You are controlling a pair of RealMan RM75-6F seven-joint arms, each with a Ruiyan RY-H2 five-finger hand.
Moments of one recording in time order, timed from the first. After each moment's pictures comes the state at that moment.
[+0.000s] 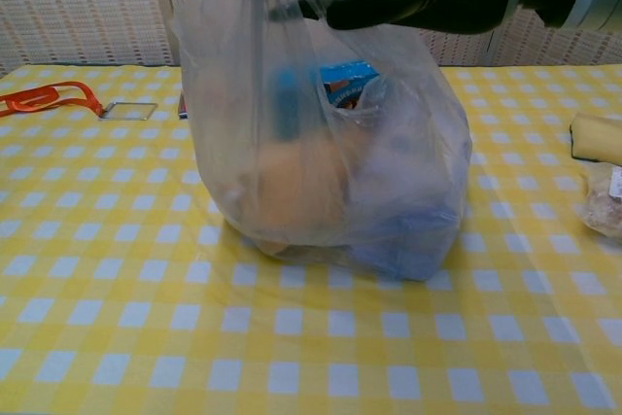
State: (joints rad) left arm -0.12 -1.13 -0.06 -1.54 1.53 1.52 -0.09; right arm 1.06 -1.21 -0.05 -1.53 -1.83 1.14 1.48
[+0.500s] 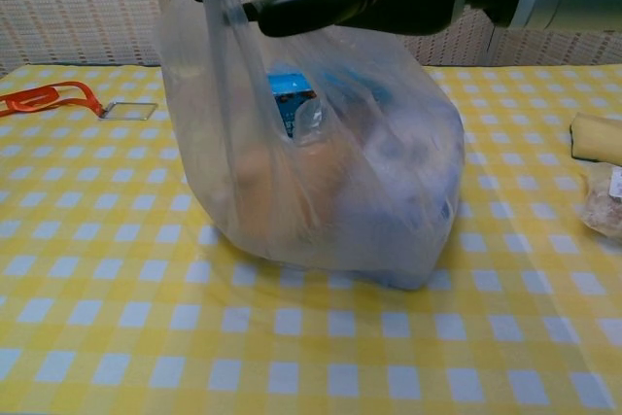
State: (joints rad) left arm -0.11 -1.12 -0.06 -1.54 1.53 1.53 -0.10; right arm 1.13 -1.24 -0.02 -1.56 -1.81 1.08 1.46
